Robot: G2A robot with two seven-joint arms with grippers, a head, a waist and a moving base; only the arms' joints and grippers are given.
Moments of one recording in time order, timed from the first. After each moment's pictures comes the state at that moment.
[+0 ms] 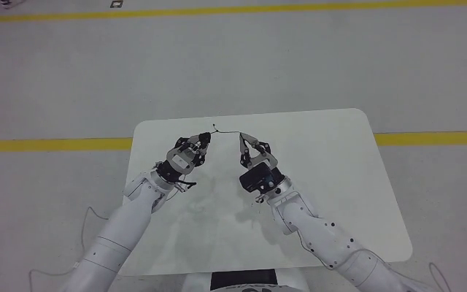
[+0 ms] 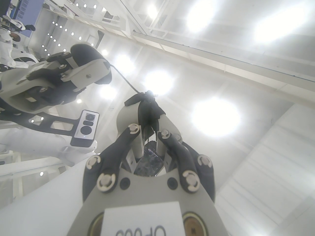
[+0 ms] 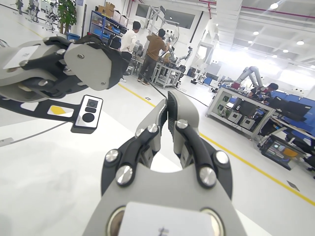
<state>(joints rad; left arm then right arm) 1.34 -1.12 -1.15 -1.45 -1.43 0.16 -1.01 -1.30 -1.16 0.73 -1.63 -1.57 0.34 -0.43</state>
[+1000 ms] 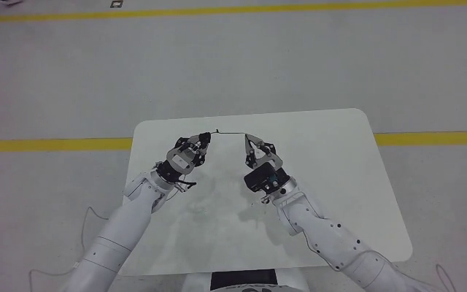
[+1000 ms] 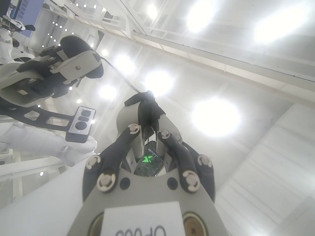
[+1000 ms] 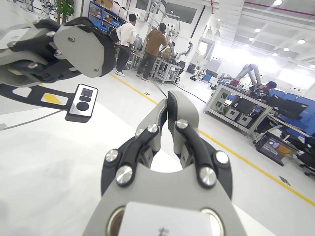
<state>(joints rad) 1.34 -1.12 -1.15 -1.45 -1.43 0.16 -1.01 -1.31 -1.12 0.74 -1.65 -1.57 0.34 -0.40</state>
